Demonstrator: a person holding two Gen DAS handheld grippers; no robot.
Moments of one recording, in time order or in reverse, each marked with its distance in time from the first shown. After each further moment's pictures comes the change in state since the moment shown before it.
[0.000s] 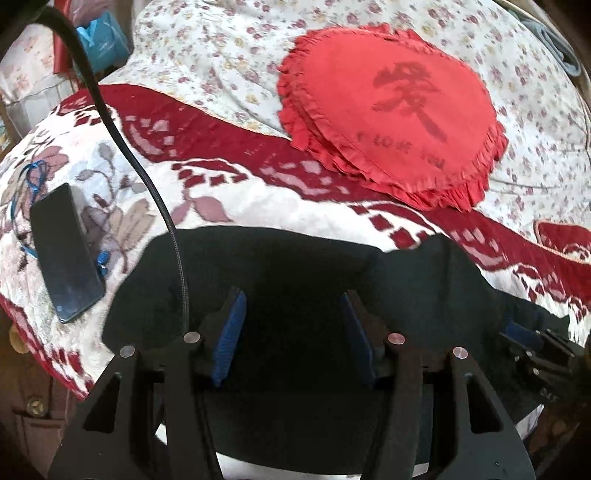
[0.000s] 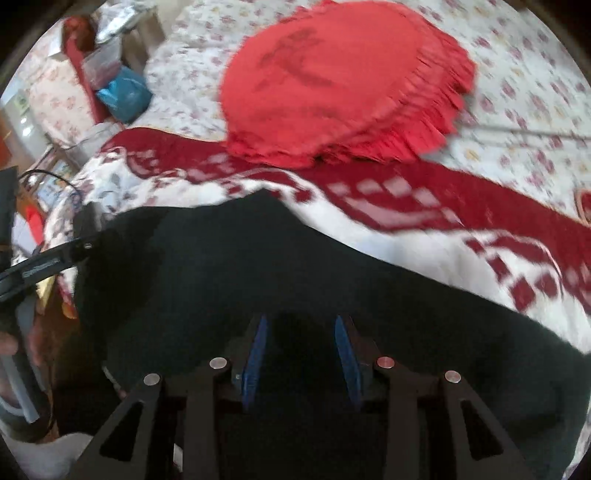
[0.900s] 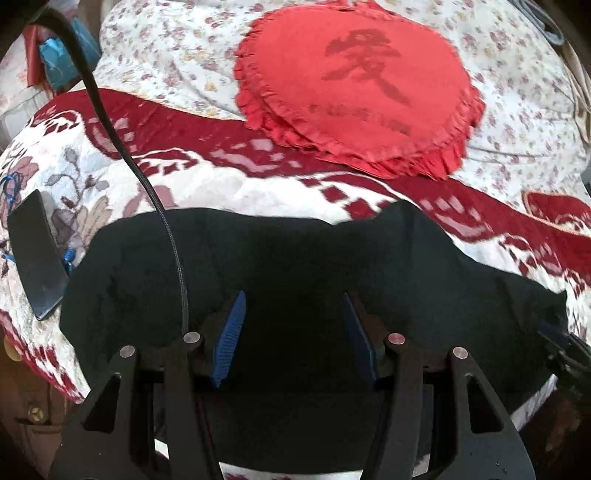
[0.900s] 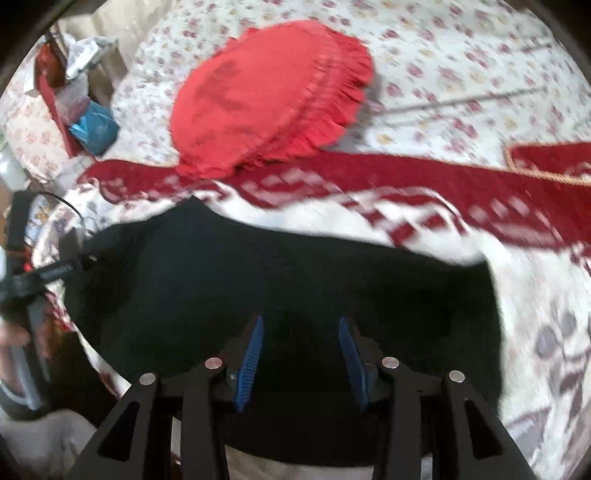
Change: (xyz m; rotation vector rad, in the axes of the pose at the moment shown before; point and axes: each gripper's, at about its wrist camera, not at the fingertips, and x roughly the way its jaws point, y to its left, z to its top) left arm 0.010 -0.047 -0.012 0.073 0.054 -0.032; right arm -0.060 -0.072 -0.051 0.110 -0.053 -0.086
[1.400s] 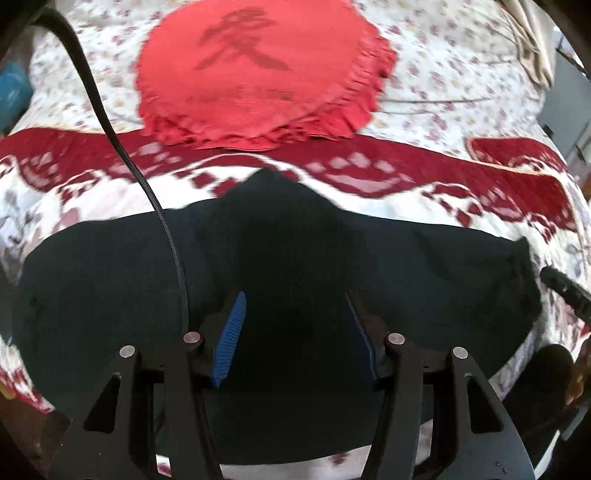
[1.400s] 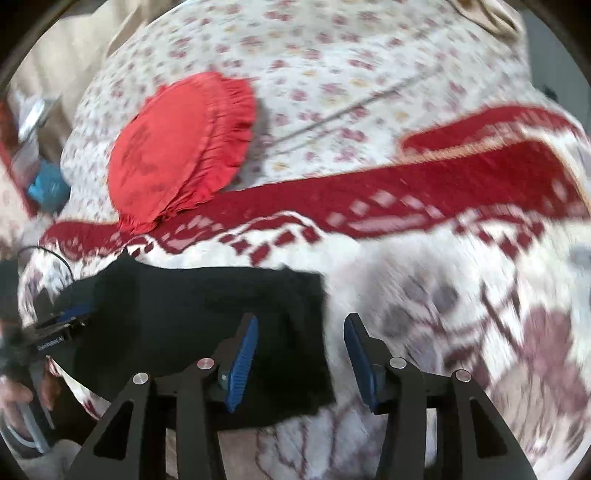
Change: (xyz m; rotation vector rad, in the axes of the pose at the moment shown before) left arm 0.005 -0.093 -0.012 0.182 0.051 -0.140; right arm -0.072 -0.085 -0.014 0.221 -0.100 -0.109
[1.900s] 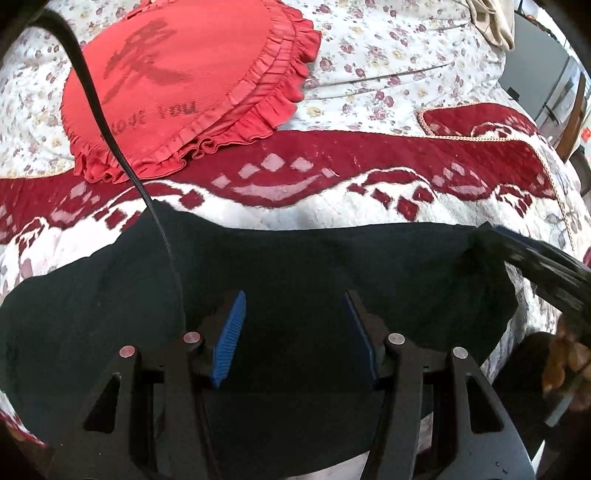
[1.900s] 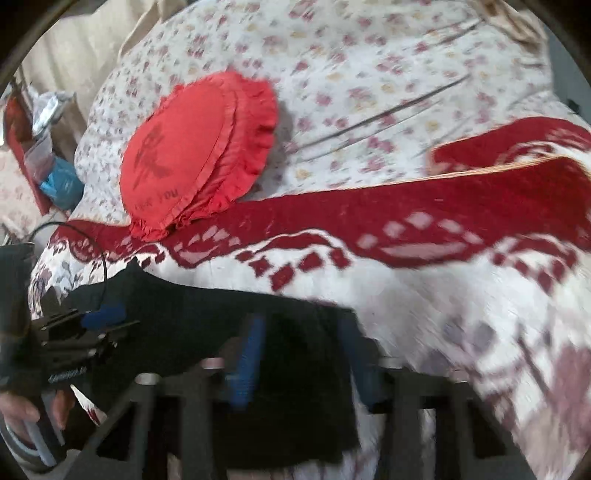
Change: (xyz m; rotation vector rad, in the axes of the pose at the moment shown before) left arm 0.018 -0.064 0.021 0.134 0.031 -0.064; right arm 0.038 0.027 0.026 -0.097 -0.003 0.062
